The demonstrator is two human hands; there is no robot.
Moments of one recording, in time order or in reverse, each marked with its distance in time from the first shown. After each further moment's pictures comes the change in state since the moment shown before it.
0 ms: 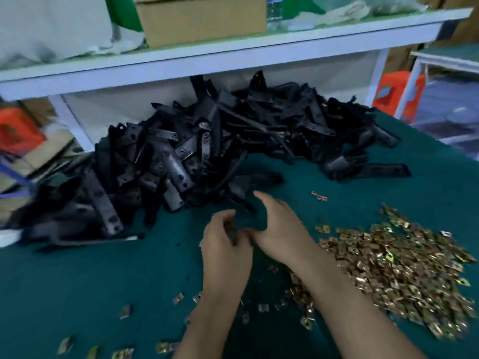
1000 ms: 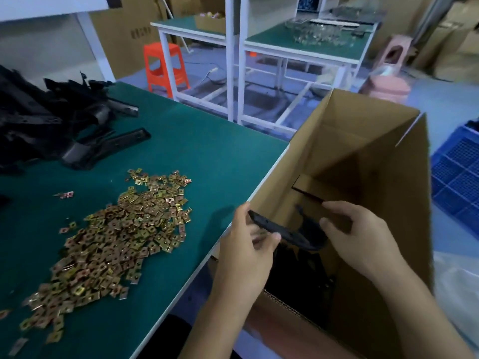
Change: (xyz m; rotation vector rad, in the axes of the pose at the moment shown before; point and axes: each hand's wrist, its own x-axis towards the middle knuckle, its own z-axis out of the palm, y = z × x) left_hand -0.247 0.110 0.202 -0.130 -1.116 0.211; right_hand -0.401 0.169 -0.201 -0.129 0.782 0.869
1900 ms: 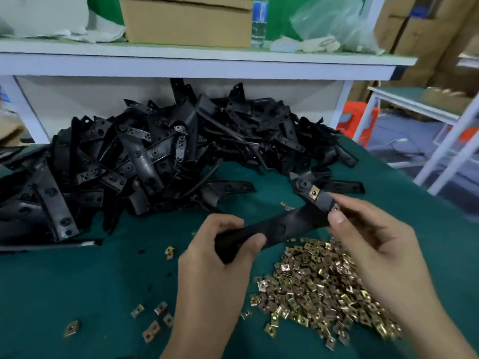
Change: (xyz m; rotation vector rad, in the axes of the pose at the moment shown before) left_hand -0.120 -0.027 -0.276 -0.036 0.976 -0.018; right_hand -0.036 -0.294 0.168 0.768 -0.429 -0.835
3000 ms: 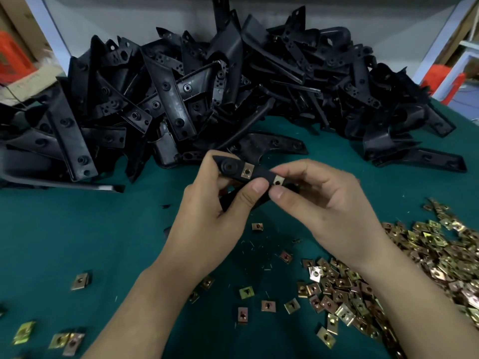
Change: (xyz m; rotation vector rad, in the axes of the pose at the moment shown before) left_hand 0.058 -0.076 -0.033 0.038 -0.008 0.330; right_hand 0.030 0.053 0.122 0.177 -0.524 -0.029
